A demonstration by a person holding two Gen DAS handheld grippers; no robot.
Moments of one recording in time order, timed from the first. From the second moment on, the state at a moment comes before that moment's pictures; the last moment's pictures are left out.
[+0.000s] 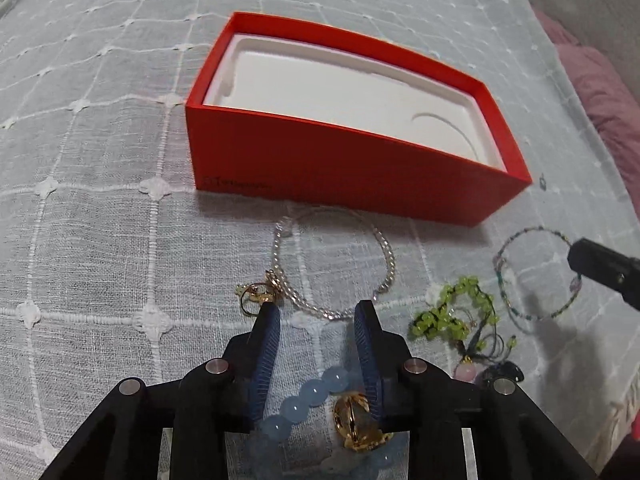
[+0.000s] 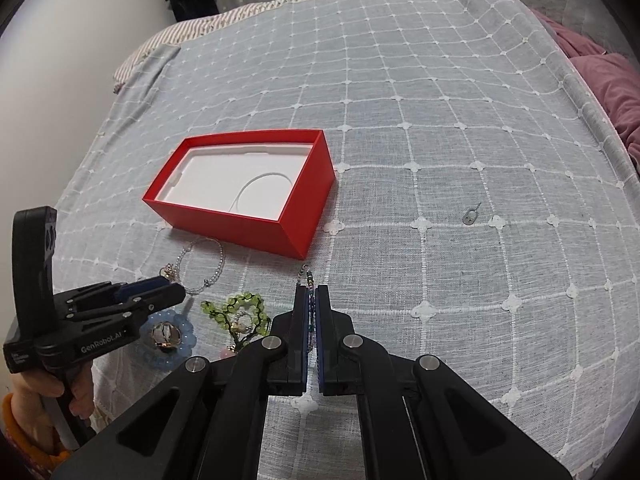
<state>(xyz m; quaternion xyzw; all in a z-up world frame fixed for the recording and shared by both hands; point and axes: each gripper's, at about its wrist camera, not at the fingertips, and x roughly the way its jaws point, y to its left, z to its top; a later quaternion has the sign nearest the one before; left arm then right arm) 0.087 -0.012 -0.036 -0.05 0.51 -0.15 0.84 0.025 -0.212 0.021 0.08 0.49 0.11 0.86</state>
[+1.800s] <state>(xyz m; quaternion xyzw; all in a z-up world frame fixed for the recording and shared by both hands) 0.081 -0.032 0.068 -0.05 0.38 -0.17 0.91 0.017 -0.181 0.080 0.08 0.41 0.13 0.90</state>
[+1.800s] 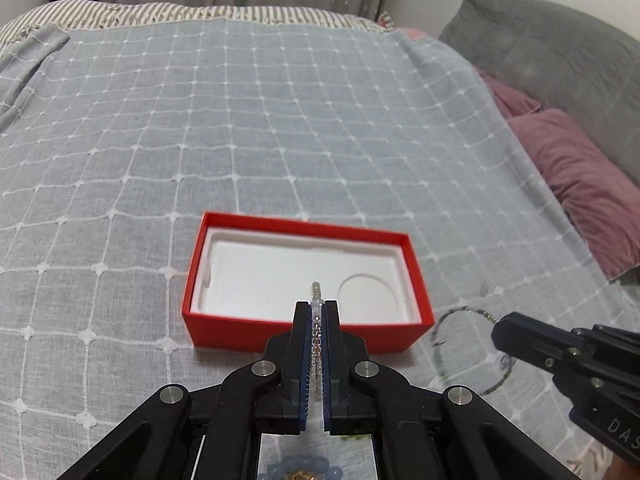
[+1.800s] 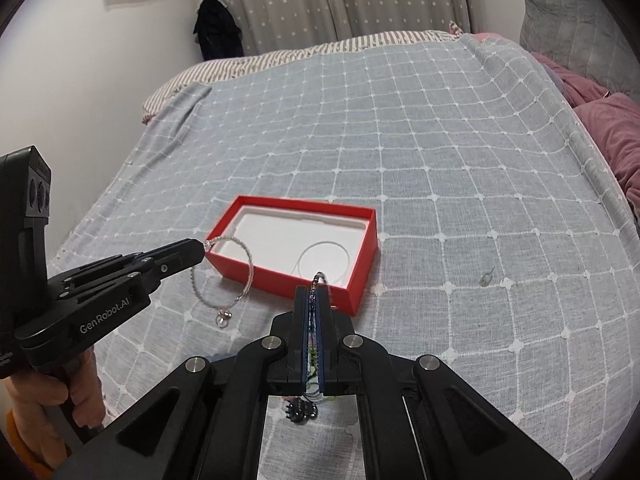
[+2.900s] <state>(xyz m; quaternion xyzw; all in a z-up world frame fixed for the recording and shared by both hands) 0.146 -0.015 0.016 -0.08 0.37 -0.09 0.92 0.096 -0.146 0.053 0.04 0.41 0.15 0.90</state>
